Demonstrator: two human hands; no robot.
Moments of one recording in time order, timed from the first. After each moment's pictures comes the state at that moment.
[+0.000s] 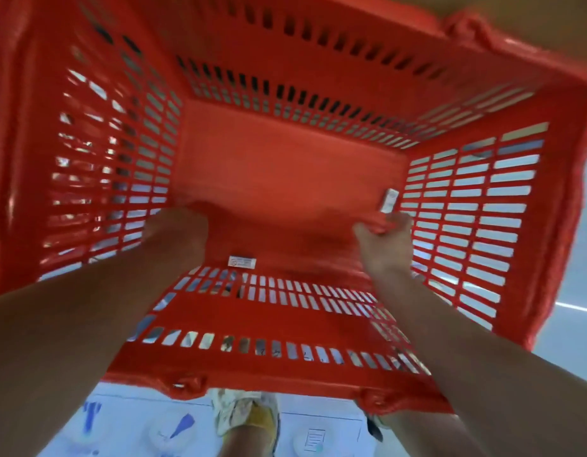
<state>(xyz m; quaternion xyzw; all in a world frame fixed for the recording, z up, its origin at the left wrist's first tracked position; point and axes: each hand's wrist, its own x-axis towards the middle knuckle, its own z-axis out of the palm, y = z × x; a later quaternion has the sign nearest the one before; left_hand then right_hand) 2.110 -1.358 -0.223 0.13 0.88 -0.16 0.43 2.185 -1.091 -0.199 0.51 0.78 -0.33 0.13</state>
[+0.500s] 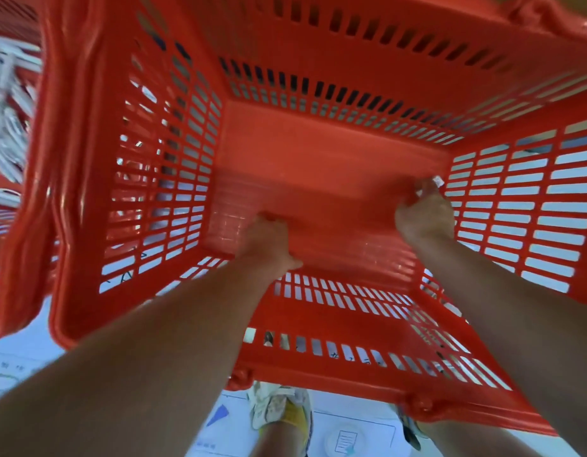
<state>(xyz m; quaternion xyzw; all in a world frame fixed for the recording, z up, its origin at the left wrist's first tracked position) 2.140 -1.302 -0.224 0.09 0.89 0.03 0.45 2.145 -1.075 -0.218 0.37 0.88 -0.19 0.21</state>
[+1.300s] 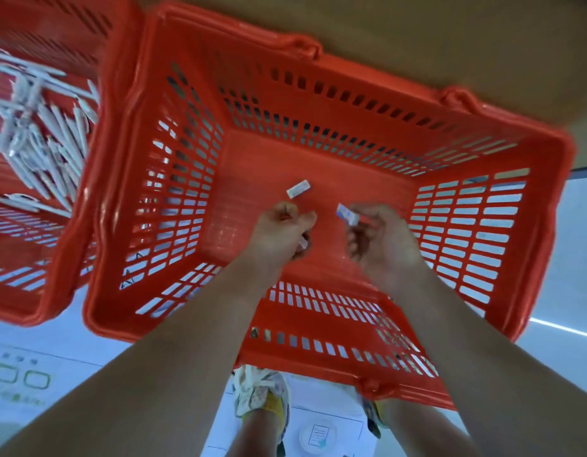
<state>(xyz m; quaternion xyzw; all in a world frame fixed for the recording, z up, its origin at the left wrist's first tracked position) 2.114 -1.260 -0.130 -0.36 0.58 0.64 0.37 2.132 -1.117 -0.118 0.52 0.43 -0.71 0.21</state>
